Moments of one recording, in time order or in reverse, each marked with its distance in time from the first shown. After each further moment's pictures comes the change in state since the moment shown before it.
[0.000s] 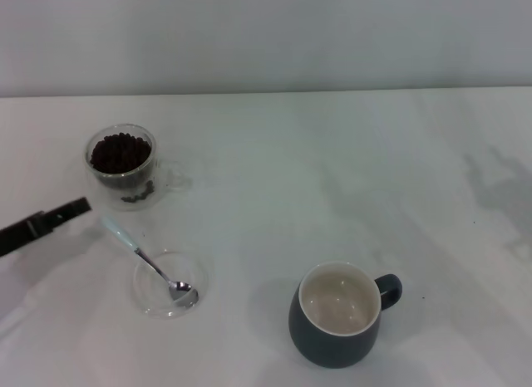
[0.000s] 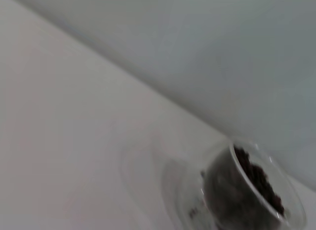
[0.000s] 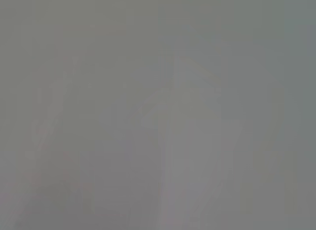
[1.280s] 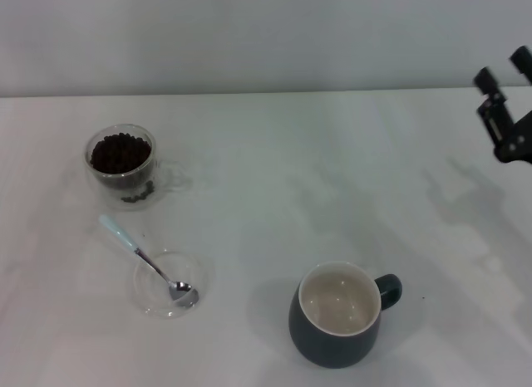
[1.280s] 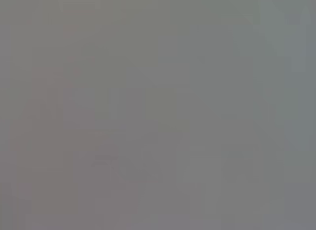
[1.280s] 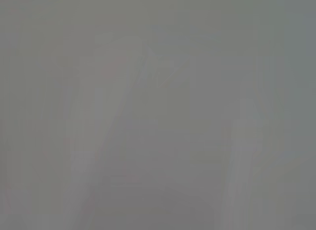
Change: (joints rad) left arm 0.136 -0.020 -0.064 -0.131 -0.998 0.228 1.449; right arm 0.008 0.007 -0.166 0.001 0.001 0.036 -0.100
